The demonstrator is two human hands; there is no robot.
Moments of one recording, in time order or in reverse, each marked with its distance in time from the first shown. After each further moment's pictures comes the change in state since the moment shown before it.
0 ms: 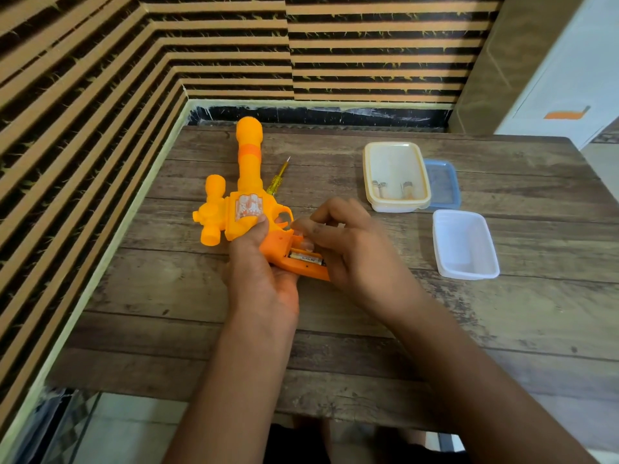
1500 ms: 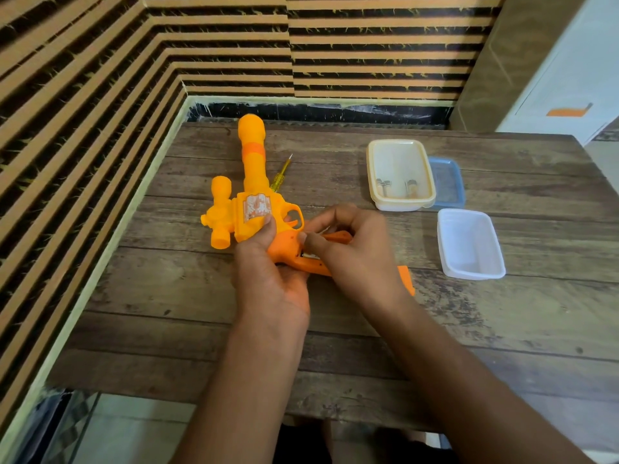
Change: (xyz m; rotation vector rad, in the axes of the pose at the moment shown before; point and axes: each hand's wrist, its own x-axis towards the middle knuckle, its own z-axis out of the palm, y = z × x) left_hand -0.006 -0.006 0.002 -0.025 0.032 0.015; right_hand 0.008 -0.022 0.012 0.547 0.105 0.756
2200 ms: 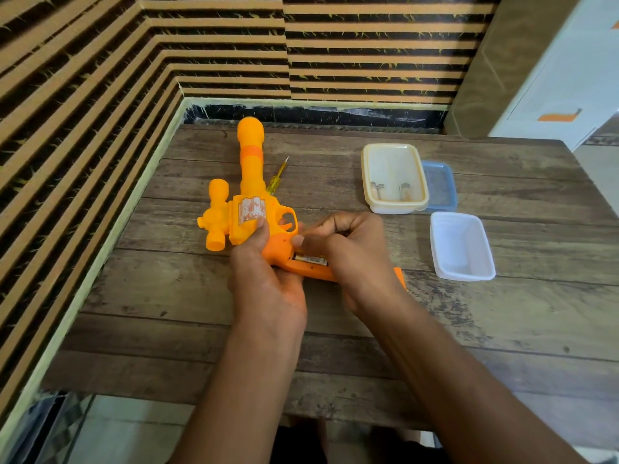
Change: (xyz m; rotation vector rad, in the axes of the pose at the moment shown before) left_hand -0.010 0.002 0.006 0.021 0.068 0.001; right_hand -0.002 -0.012 0.001 0.280 0.005 0.192
